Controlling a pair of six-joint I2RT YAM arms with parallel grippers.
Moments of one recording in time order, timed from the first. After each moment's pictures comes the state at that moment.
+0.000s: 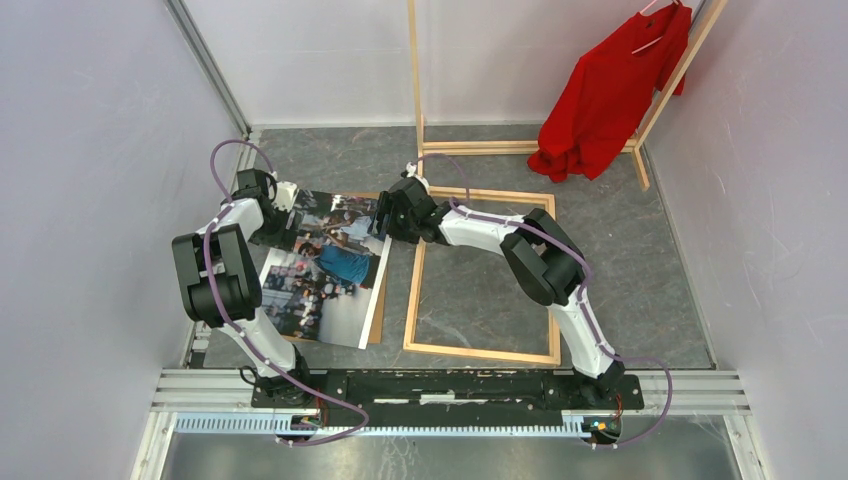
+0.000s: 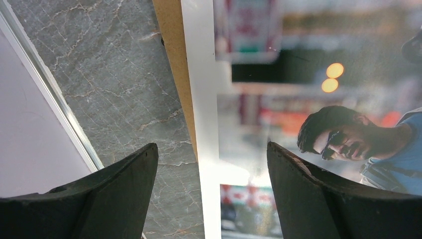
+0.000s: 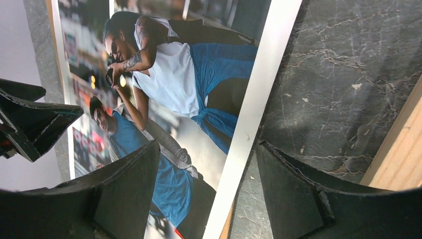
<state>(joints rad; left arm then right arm) 0.24 1.76 1.10 -0.50 -0.03 0.49 0.82 2.24 1.63 -0.11 0.03 0.89</state>
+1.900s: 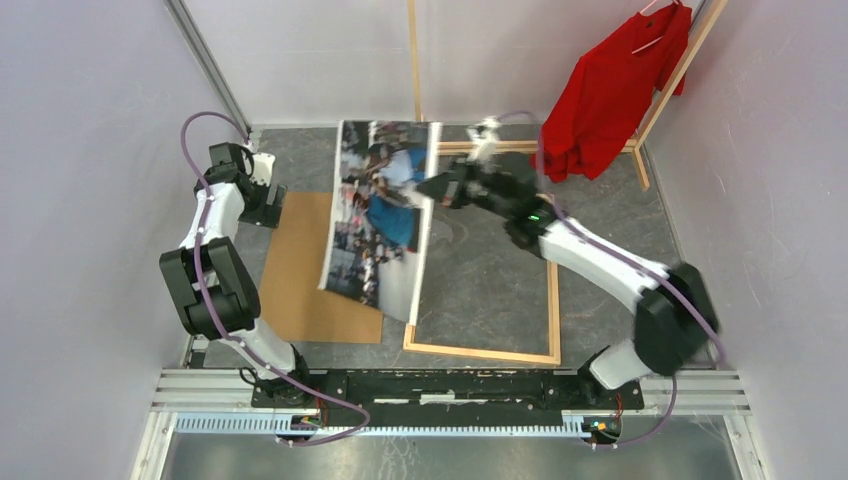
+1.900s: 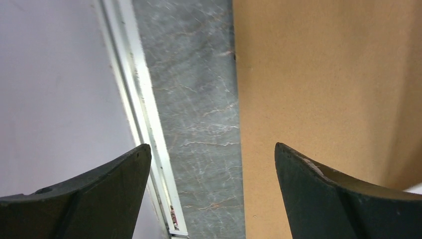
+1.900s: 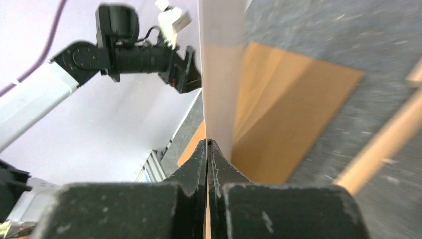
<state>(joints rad) 0.29 1.71 1.29 -0.66 -0.02 0.49 0.71 1.63 1.22 0.19 -0.24 0.73</state>
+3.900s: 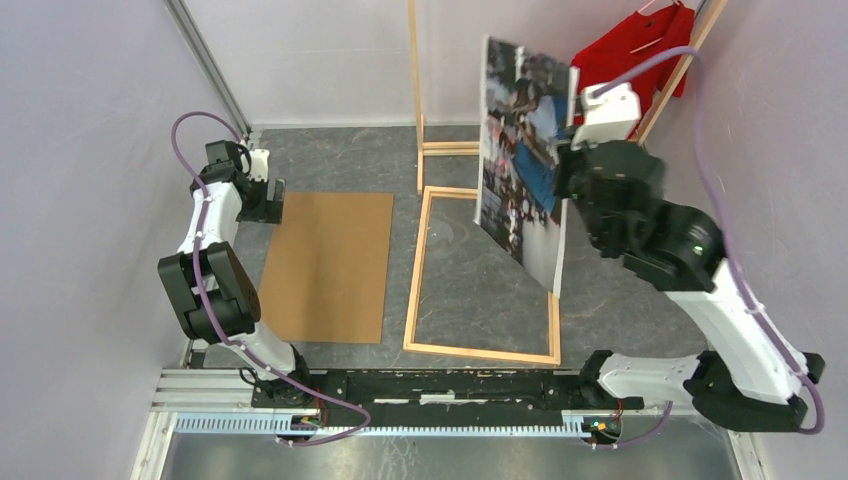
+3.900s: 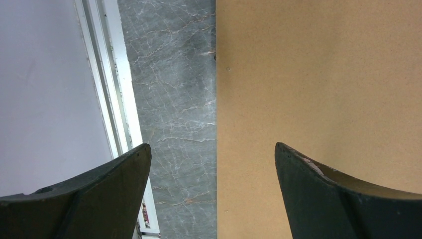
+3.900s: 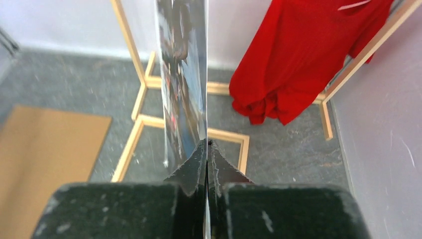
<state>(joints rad) 0.30 1.66 1.33 -0.71 0.04 0.36 0.88 1.19 1.73 -0.84 0.78 0.13</state>
